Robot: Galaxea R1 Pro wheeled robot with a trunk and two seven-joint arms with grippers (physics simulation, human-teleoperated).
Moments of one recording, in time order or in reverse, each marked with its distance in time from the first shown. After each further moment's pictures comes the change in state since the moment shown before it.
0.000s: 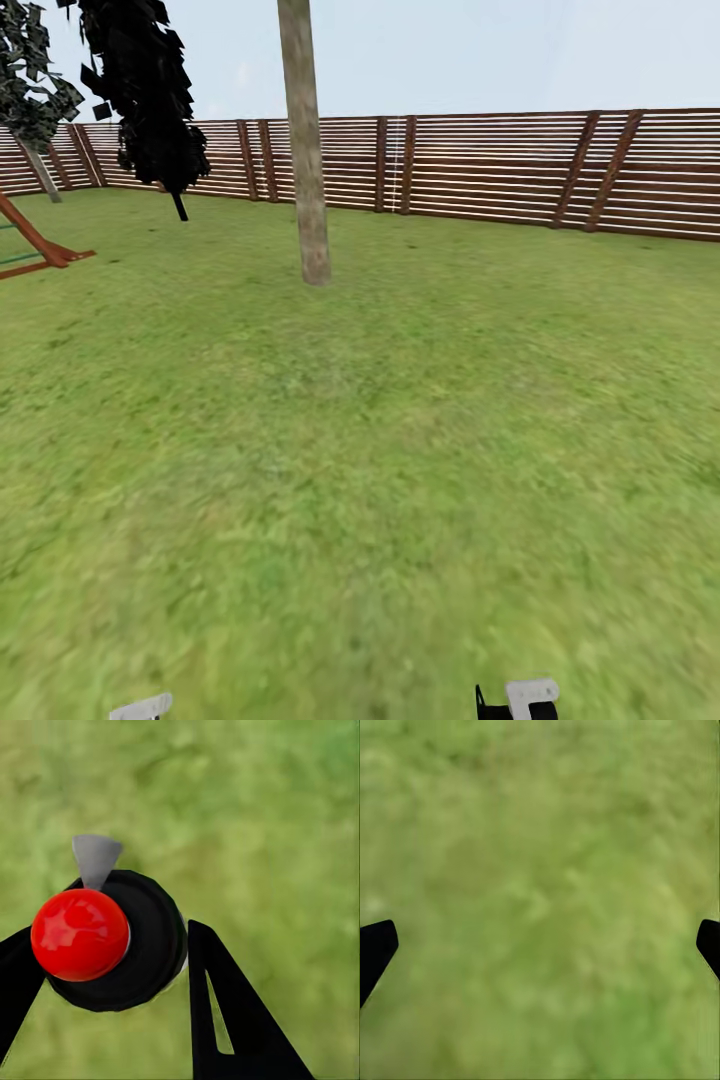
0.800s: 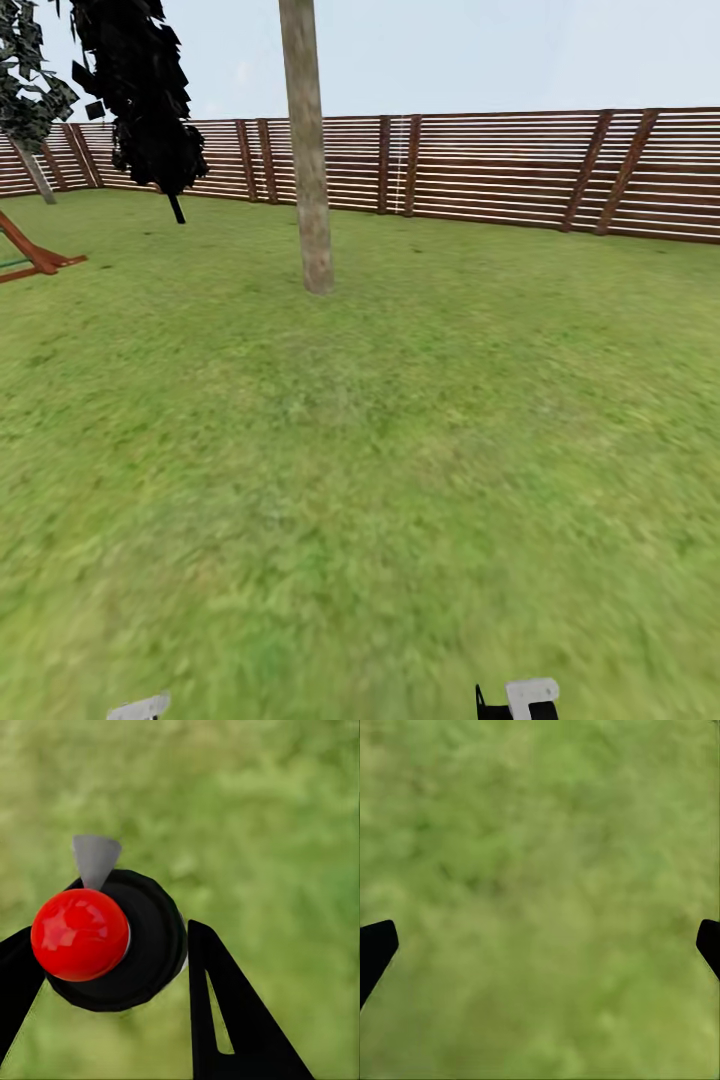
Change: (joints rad) left arm 0.000 0.003 0.000 0.000 0.006 0.002 0.000; right arm 0.000 0.000 0.000 0.000 0.000 0.000 0.000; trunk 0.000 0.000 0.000
